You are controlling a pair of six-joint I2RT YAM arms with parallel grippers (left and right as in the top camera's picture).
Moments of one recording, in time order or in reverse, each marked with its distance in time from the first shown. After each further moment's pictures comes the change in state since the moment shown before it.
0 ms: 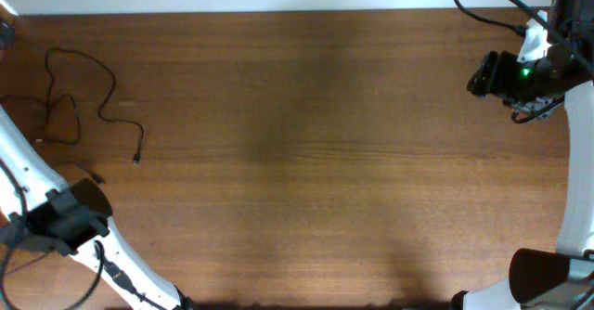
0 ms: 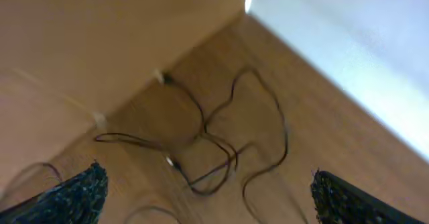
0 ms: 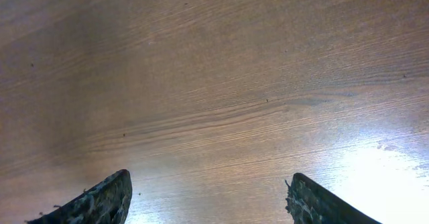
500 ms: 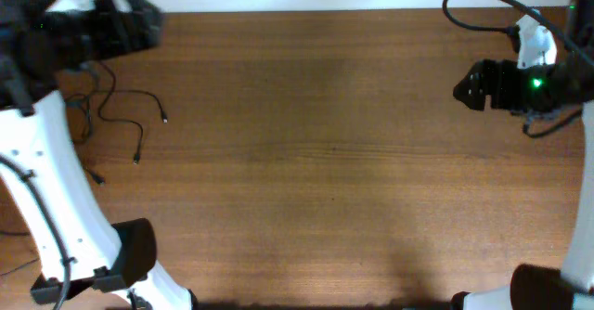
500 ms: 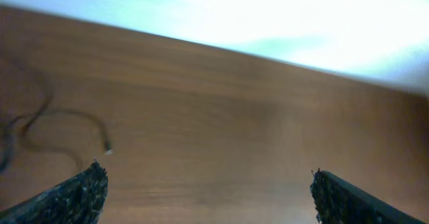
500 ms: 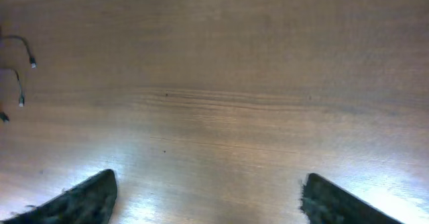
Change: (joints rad) left arm -0.421 -0.365 -0.093 -0.258 0.489 0.090; right arm 0.000 -0.074 0.093 -0.139 -0.195 -0.231
